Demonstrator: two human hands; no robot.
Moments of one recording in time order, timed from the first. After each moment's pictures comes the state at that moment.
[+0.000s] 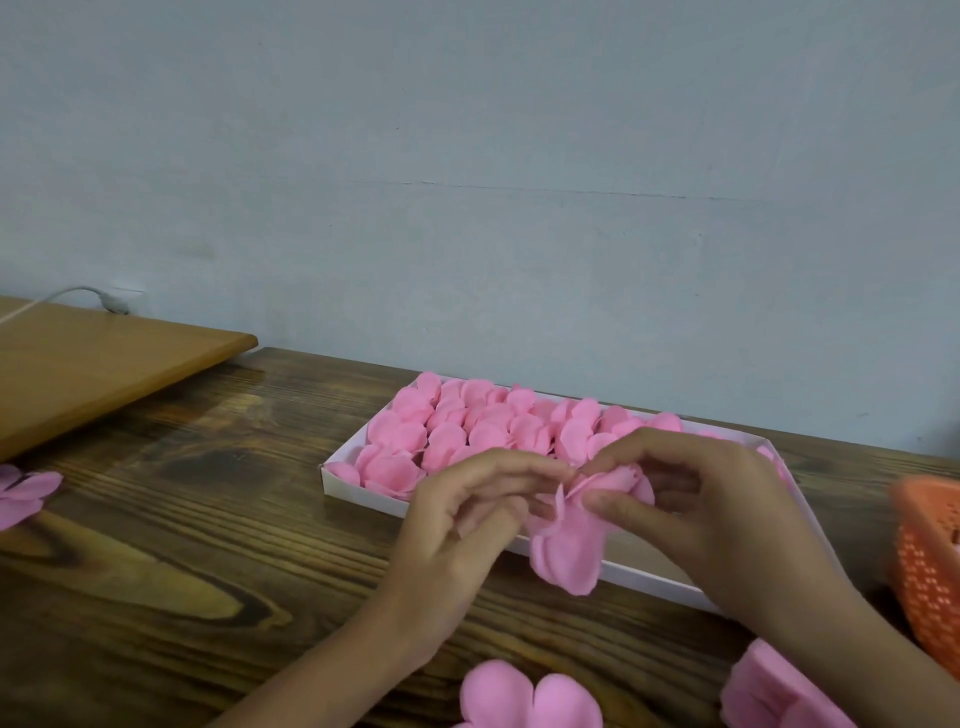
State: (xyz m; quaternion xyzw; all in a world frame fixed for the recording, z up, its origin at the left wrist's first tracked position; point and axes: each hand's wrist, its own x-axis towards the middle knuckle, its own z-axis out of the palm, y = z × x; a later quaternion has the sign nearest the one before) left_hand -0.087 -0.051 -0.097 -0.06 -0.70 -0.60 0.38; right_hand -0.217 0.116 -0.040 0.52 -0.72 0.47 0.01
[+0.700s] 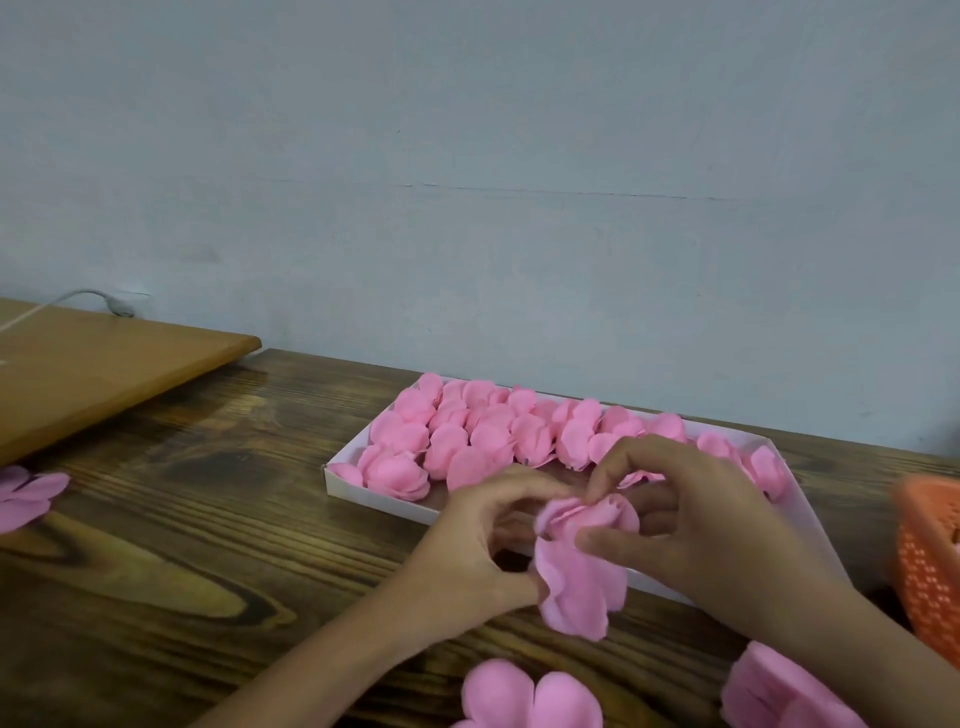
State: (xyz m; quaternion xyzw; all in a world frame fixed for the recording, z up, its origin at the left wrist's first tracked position) left_hand -0.100 -0.060 -0.108 -0.07 -0.76 -0.60 0.26; right_hand -0.219 0.115 -0.043 0.51 -0.74 0.43 -0.07
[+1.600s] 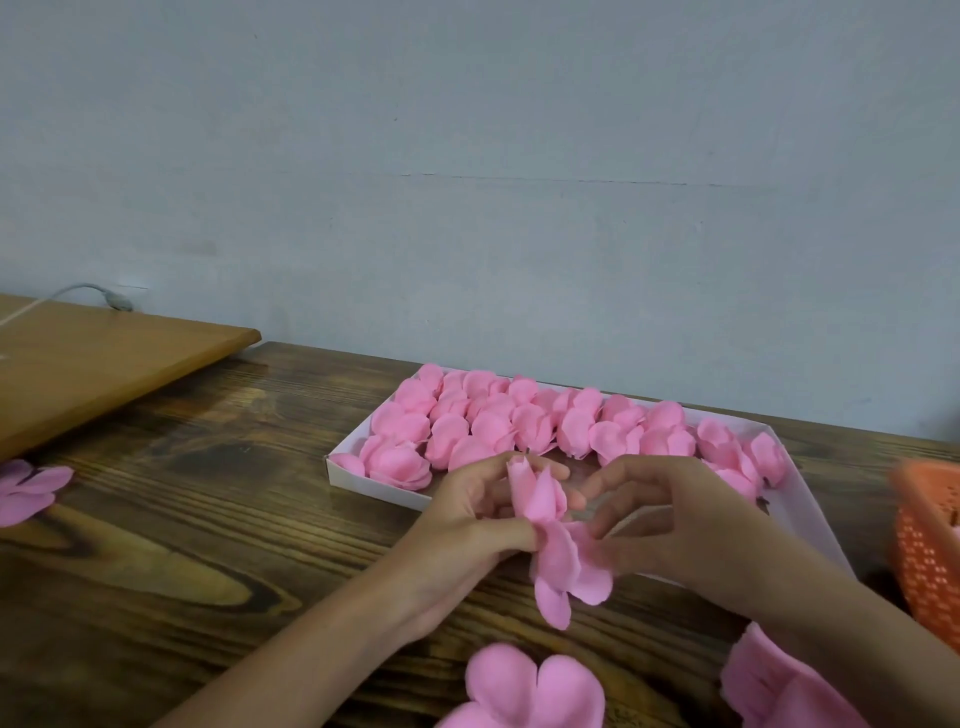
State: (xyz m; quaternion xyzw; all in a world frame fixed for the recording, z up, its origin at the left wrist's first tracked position) left_hand -0.101 -0.063 -0.109 0.00 -0.63 -0.75 0.20; right_hand -0.229 0.111 -0.058 0.44 -0.74 0.46 -0.23
